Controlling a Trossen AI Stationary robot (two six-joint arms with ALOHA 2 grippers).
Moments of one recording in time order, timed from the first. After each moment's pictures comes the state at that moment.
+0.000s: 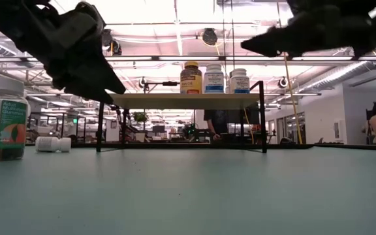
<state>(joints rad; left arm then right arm) -0.45 1.39 0.64 -0.10 -0.72 -0.73 0.03 1.08 0.29 0.71 -0.04 -0.30</state>
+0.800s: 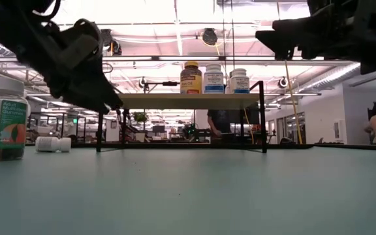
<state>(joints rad) -0.41 1.39 0.57 -0.07 -0.73 -0.76 0.03 1.12 0.15 1.06 -0.17 -0.19</state>
